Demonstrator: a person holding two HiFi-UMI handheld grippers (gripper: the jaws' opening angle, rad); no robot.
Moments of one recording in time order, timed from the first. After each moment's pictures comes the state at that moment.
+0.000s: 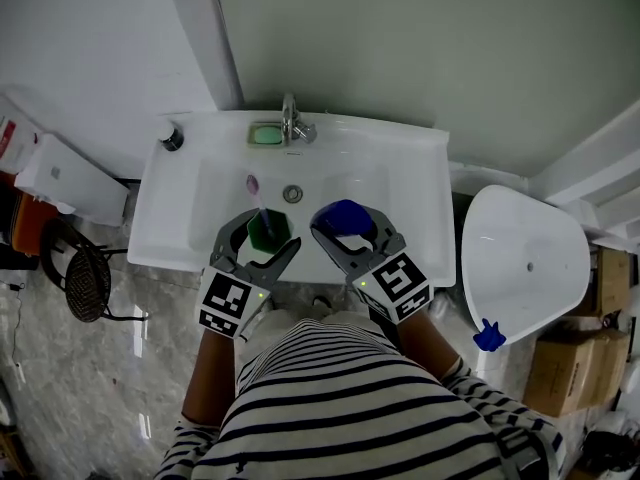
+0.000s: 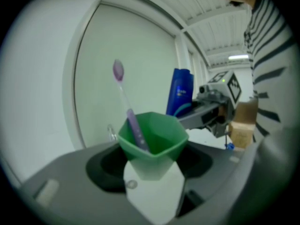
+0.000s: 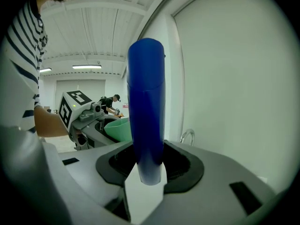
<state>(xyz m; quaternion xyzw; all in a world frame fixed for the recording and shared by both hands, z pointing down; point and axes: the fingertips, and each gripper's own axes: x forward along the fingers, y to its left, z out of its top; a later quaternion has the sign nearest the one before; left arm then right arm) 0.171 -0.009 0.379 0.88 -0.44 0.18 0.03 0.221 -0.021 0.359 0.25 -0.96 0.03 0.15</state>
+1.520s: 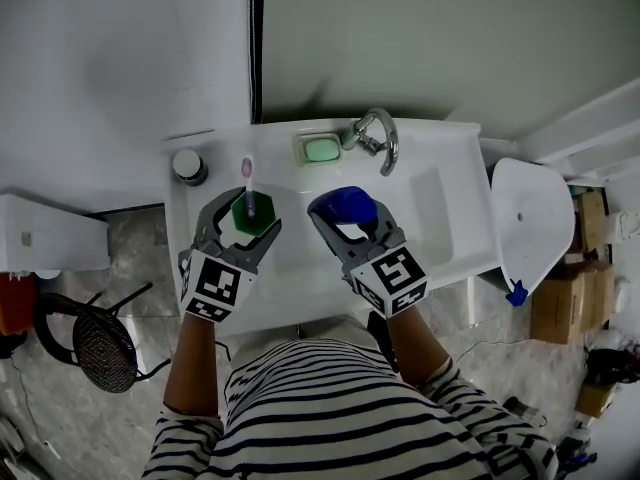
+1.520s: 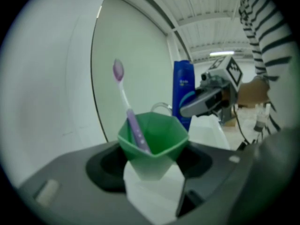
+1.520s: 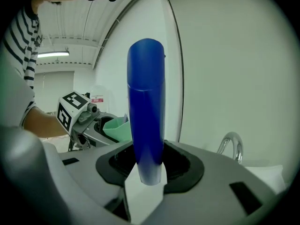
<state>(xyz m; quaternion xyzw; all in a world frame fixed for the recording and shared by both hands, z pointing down) -0.101 -0.160 0.448 0.92 -0.33 0.22 -0.01 -0.021 -0.153 0.414 0.40 -0.90 0.07 0.17</state>
